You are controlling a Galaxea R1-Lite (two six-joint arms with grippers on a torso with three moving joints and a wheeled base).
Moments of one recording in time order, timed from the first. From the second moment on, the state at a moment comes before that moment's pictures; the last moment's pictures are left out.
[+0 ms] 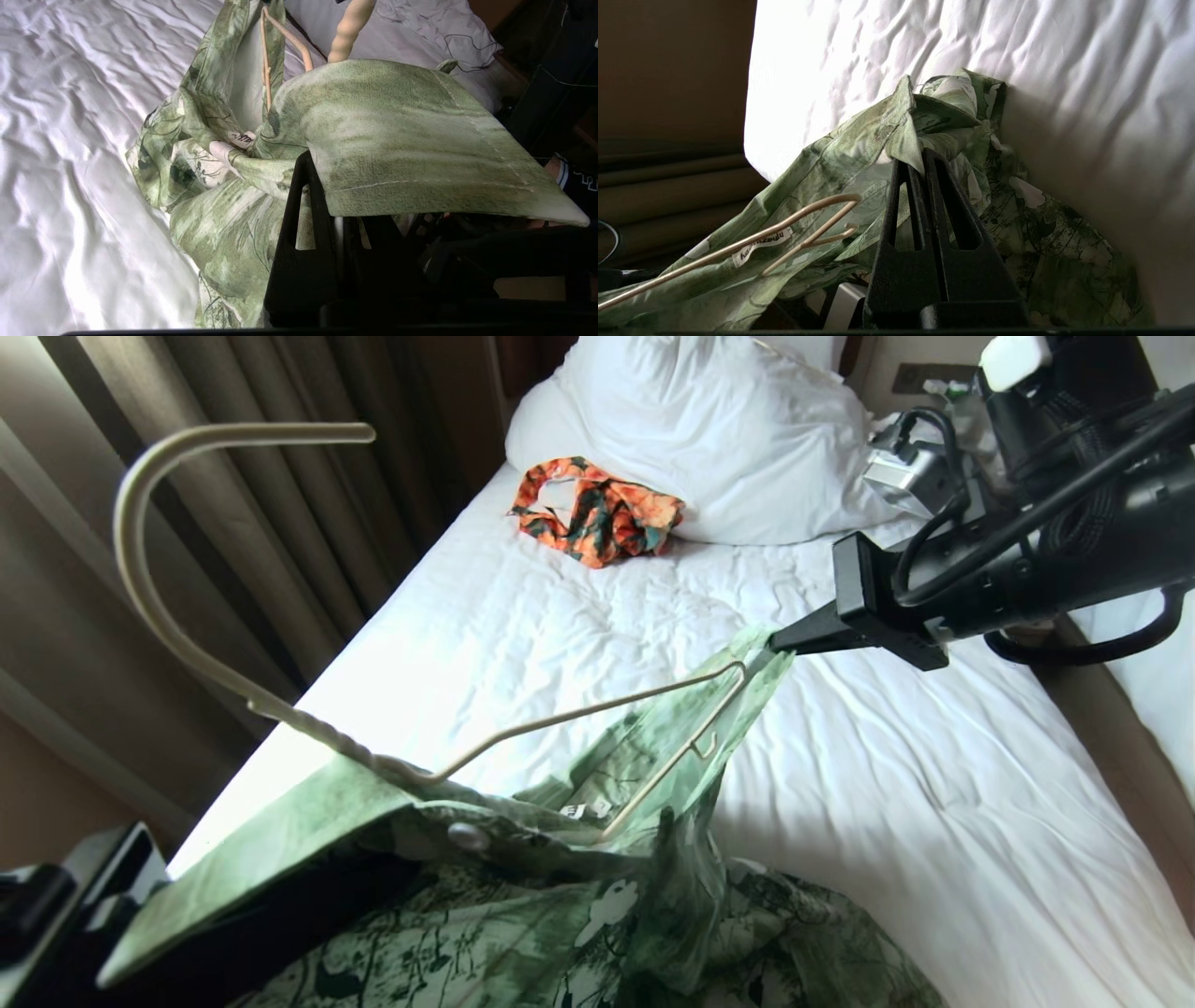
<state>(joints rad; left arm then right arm) -1.15 0.93 -0.61 -0.28 0.20 -0.21 0.51 1.74 -1.83 0.65 0.27 0.48</state>
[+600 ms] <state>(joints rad) -1.12 1.02 -0.61 -0.35 0.19 -0.21 0.52 1.67 -1.84 0.69 0.27 0.36</state>
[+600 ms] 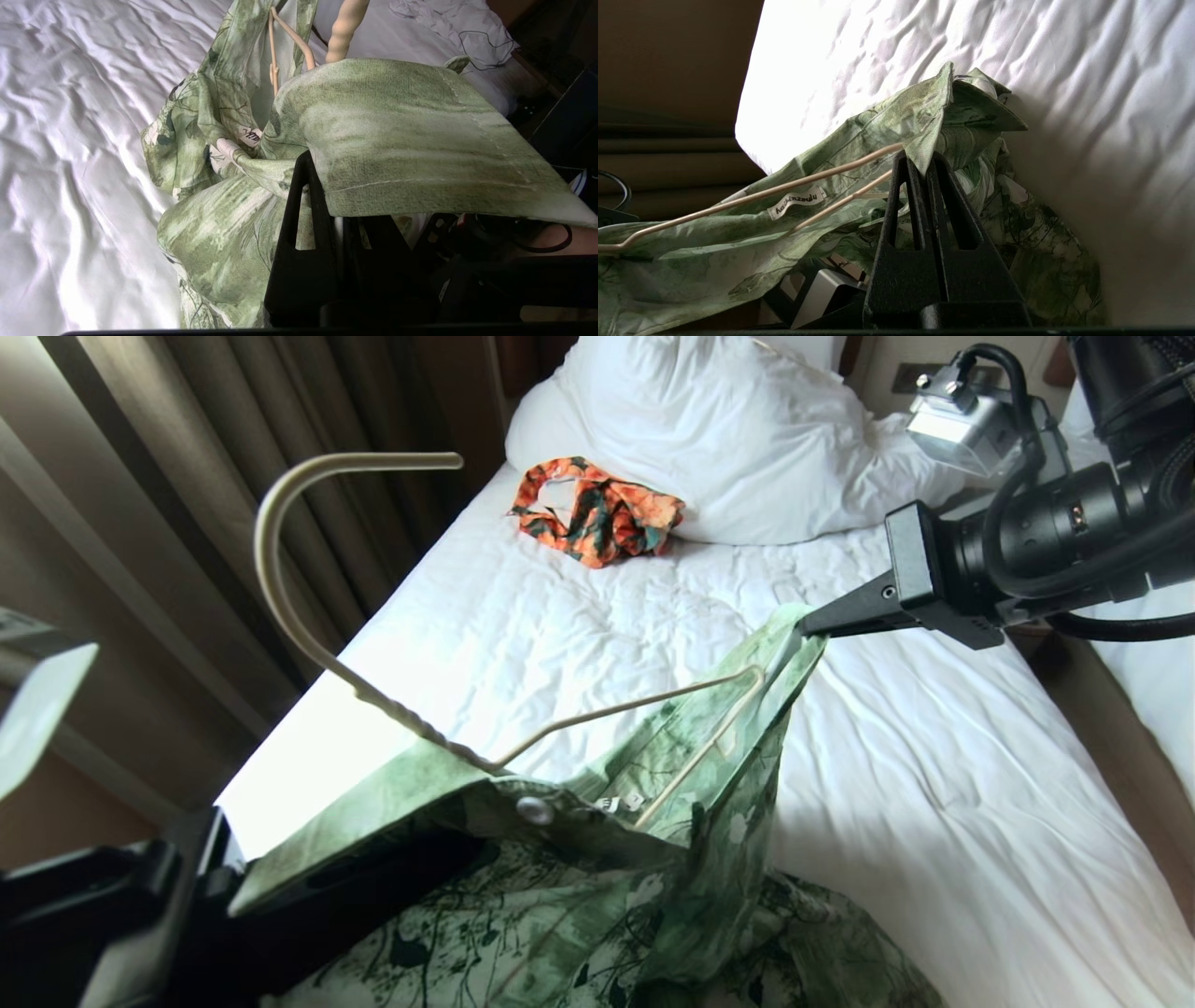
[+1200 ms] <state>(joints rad) -1.10 1.16 -0.61 -0.44 0.19 -0.21 0.55 1.63 -1.84 0.64 0.27 0.21</state>
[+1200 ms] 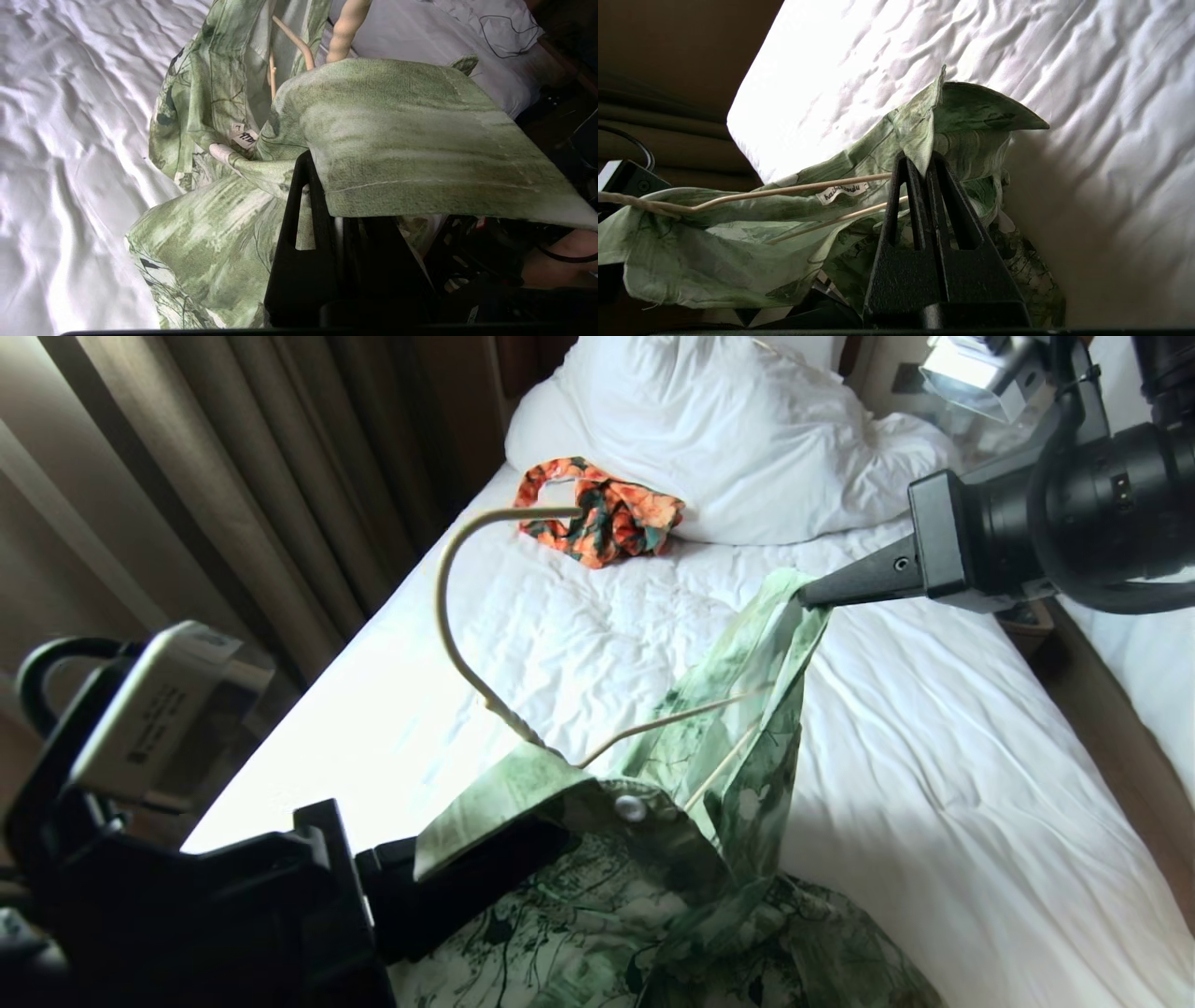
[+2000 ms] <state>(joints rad) -1.03 1.24 -0.63 -0.48 0.11 -0.30 0.62 1.53 -1.83 0.64 0.34 0.08</state>
